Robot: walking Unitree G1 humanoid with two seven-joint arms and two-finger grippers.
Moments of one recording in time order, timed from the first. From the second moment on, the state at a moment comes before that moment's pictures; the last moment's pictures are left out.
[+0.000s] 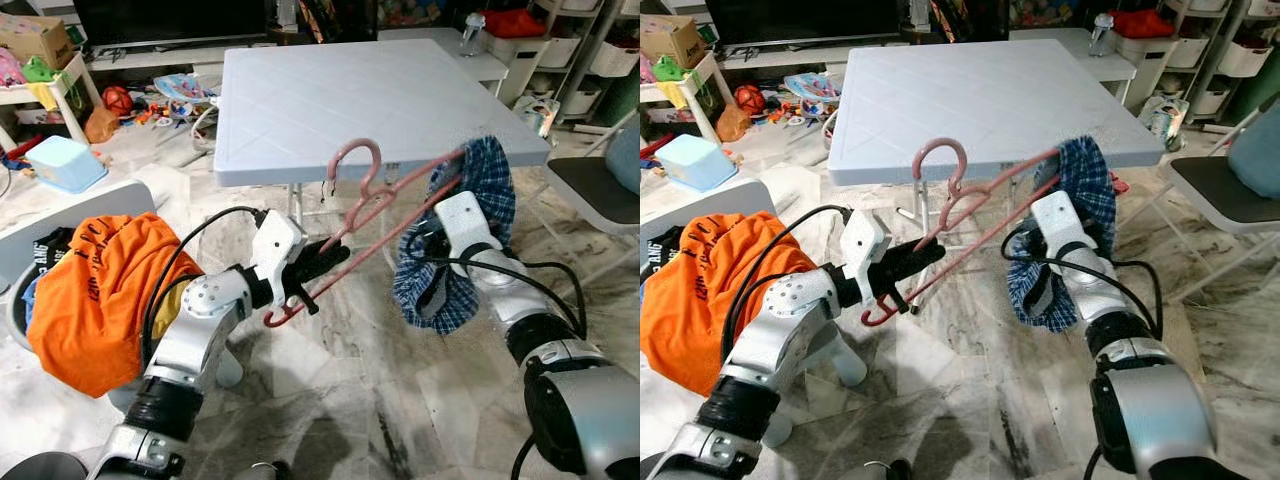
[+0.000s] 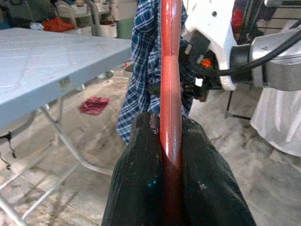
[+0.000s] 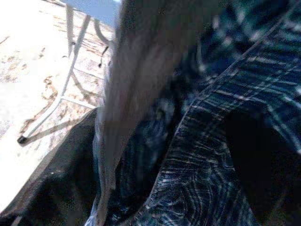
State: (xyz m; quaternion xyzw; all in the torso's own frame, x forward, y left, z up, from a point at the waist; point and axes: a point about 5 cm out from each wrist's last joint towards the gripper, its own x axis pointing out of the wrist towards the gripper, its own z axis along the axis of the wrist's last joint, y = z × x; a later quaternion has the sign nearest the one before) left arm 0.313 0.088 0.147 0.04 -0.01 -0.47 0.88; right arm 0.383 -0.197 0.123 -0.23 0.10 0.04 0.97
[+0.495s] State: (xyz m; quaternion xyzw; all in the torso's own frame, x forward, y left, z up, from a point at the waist) left arm 0.314 0.091 0.148 0.04 0.00 -0.46 0.88; right arm 0.384 -0.188 0.126 -0.20 0.09 0.07 0.97
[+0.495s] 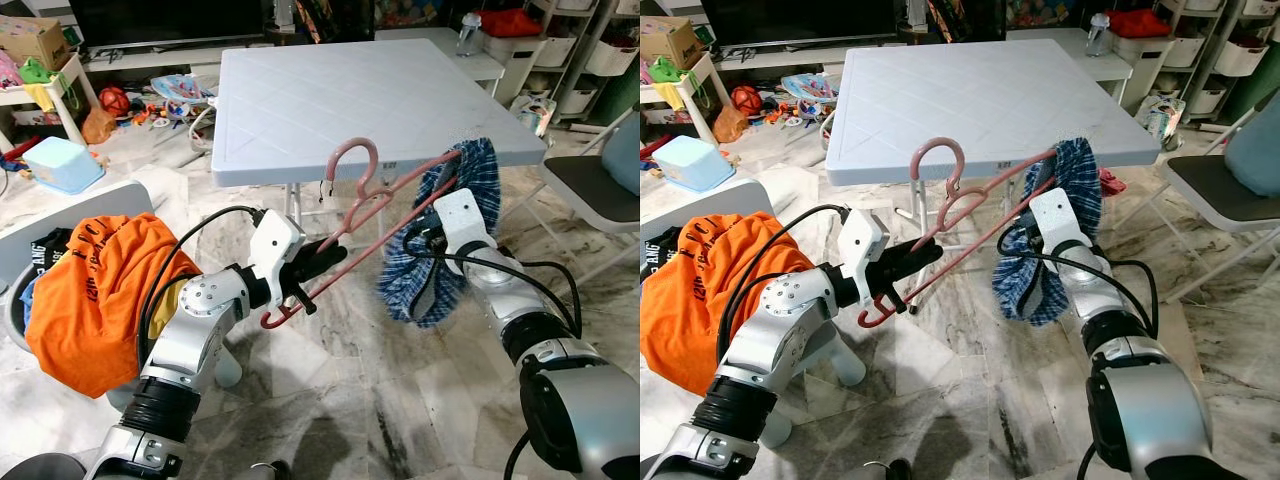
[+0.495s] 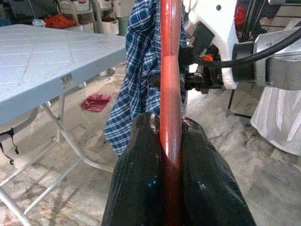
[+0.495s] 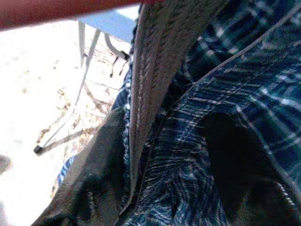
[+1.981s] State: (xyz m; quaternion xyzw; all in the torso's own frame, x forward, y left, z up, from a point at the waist) left arm 0.316 0.083 0.154 -0.09 0.06 -0.44 0.89; right arm 0.384 -0.161 0.119 -0.22 0.08 0.04 0.97
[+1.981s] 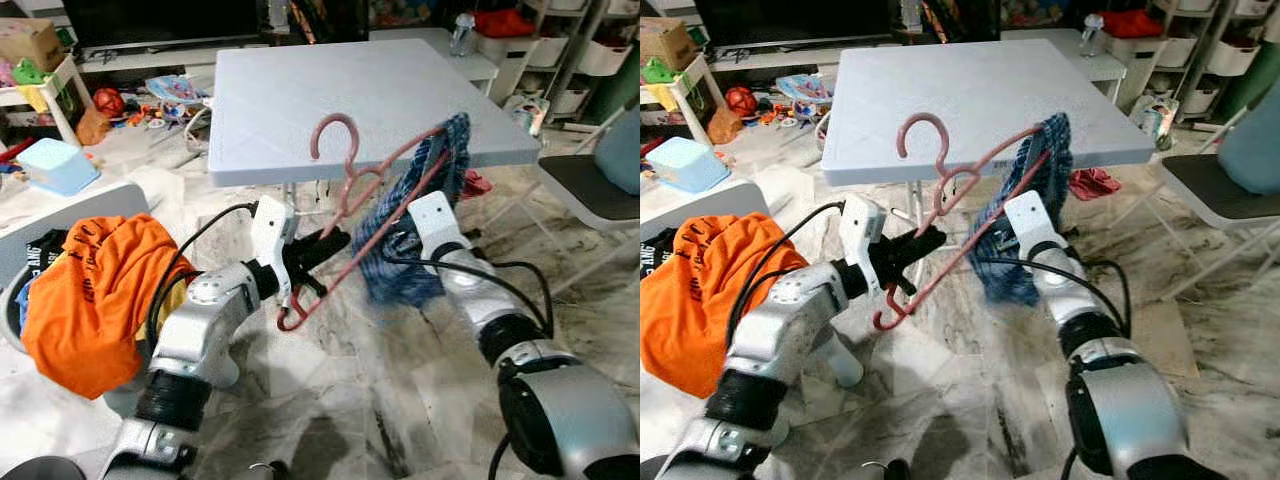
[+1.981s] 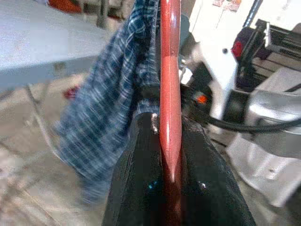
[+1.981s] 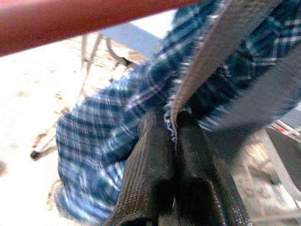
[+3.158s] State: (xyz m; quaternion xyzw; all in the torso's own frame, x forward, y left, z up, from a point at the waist) left arm 0.293 0.160 0.117 -0.02 0.16 -0.31 0.94; right arm 0.373 -0.225 0.113 -0.23 0.11 -0.08 0.96
